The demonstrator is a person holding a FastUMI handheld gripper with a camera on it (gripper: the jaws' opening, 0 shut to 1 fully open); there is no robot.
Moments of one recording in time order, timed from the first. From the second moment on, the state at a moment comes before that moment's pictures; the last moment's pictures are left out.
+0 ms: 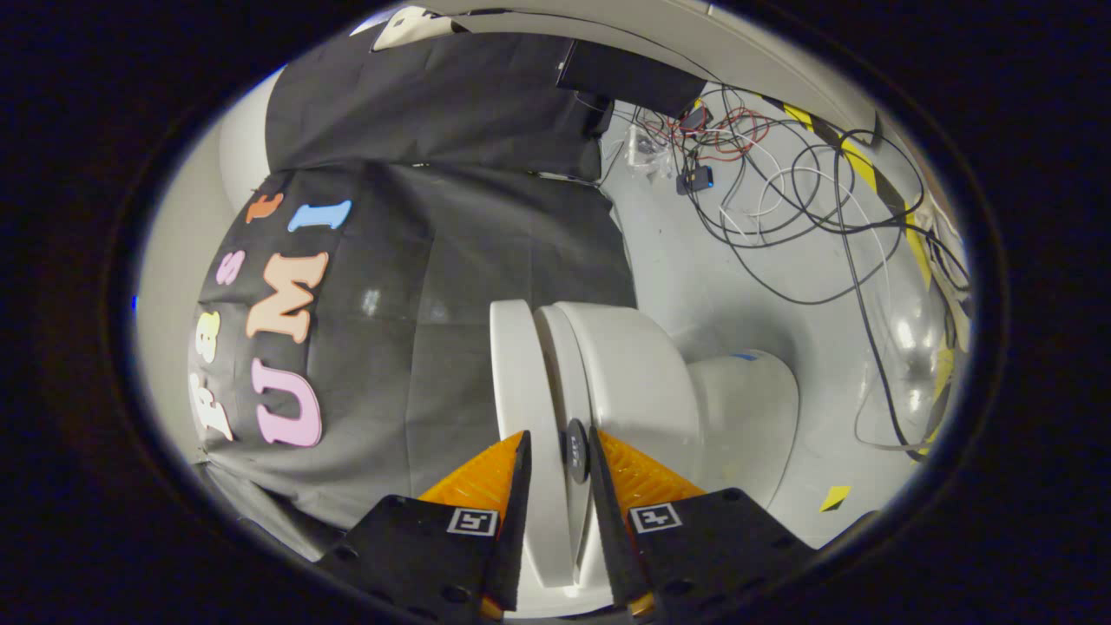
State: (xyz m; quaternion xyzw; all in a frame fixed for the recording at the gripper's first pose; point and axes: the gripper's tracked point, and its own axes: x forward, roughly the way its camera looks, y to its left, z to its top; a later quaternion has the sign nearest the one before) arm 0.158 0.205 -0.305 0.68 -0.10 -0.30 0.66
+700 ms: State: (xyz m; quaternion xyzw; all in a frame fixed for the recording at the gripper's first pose) arm 0.173 0.199 -0.312 0.65 -0.04 -0.30 0.70
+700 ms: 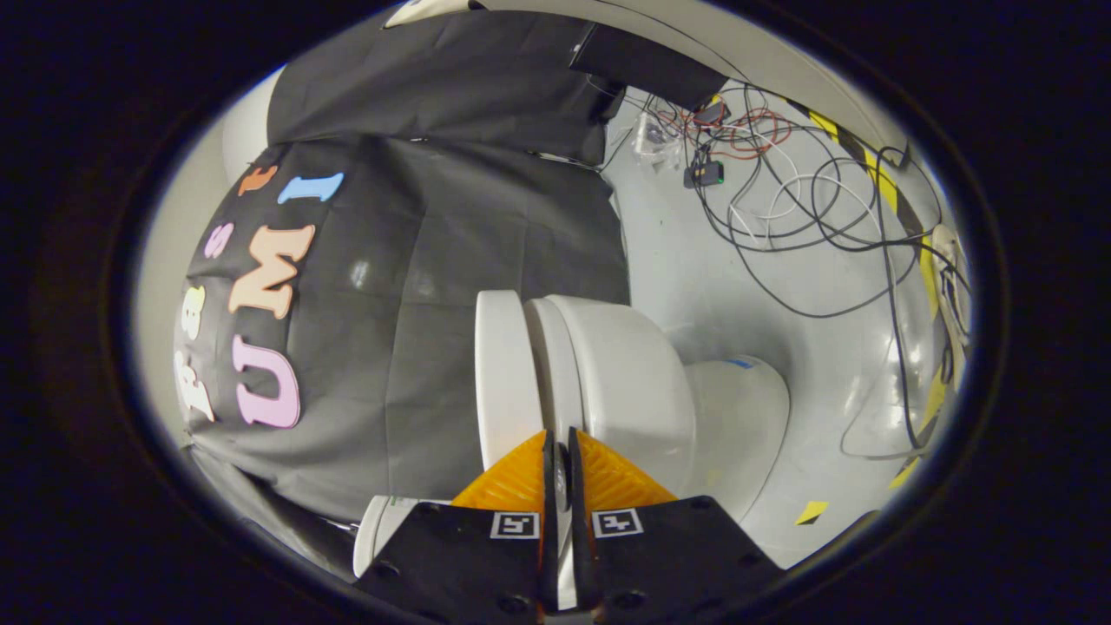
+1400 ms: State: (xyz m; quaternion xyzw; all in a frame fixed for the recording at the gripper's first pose) arm 0.179 0.214 -0.219 0.54 -0.05 -0.26 0.80
